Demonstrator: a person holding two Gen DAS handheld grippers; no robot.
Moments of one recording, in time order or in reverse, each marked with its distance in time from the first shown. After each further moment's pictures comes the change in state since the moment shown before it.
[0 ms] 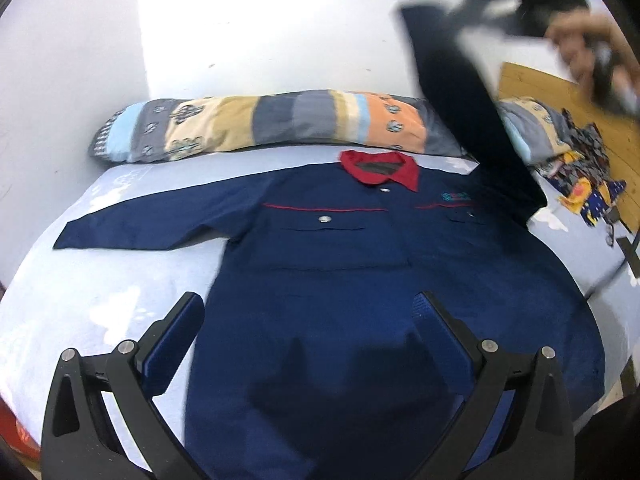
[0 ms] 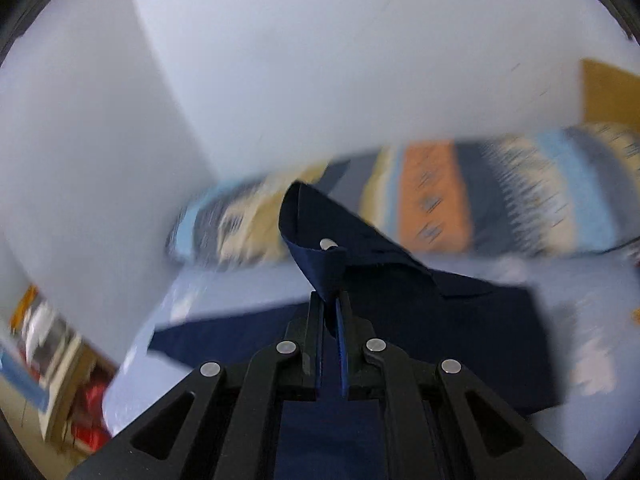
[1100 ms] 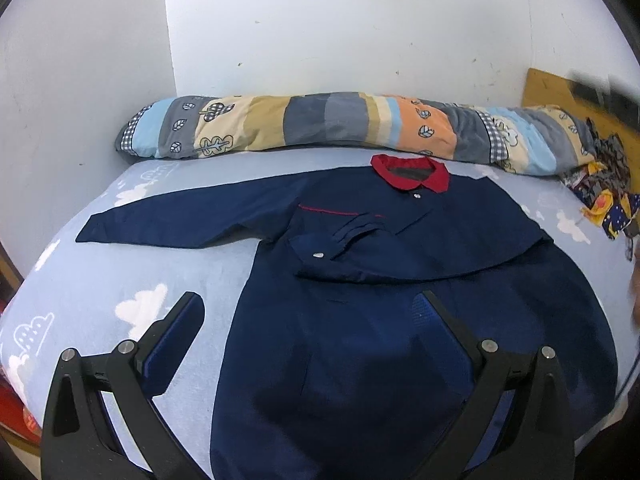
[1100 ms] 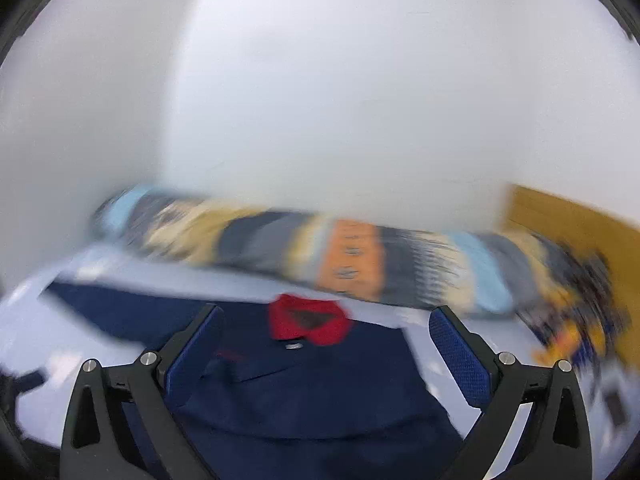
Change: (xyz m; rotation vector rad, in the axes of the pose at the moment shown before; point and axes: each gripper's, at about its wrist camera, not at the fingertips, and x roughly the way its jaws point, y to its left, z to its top) left arm 0.005 0.012 0.000 -0.024 -0.001 0.083; right arm -0.081 0.041 -0.170 -0.228 -0.427 -0.493
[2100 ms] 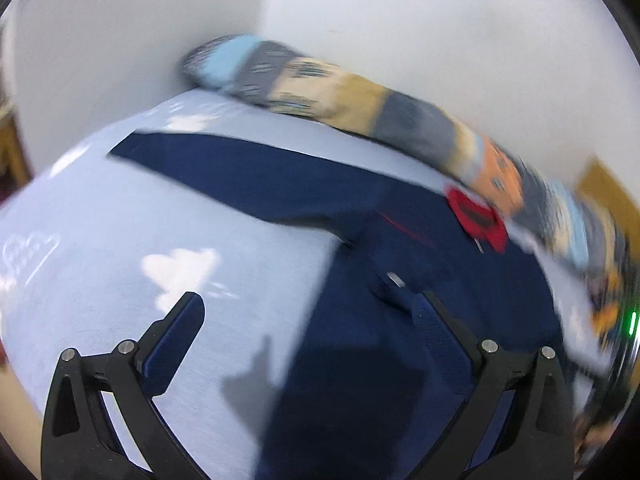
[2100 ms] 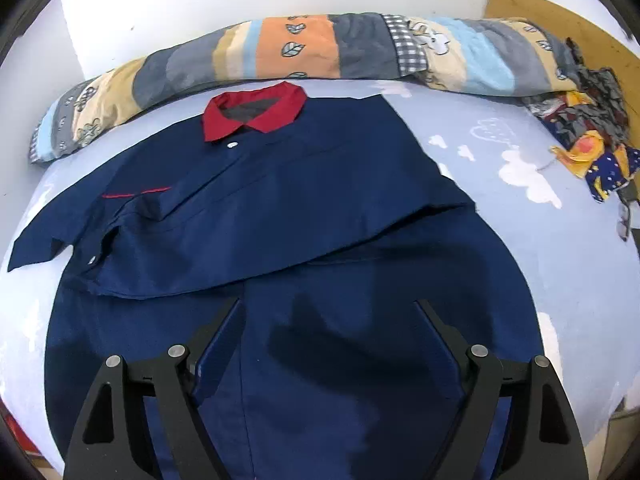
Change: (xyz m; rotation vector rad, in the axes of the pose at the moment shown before) left arm 0.034 0.133 0.017 -0.438 0.101 0.041; right arm 0.118 -0.031 -0.111 0.146 0.718 0.008
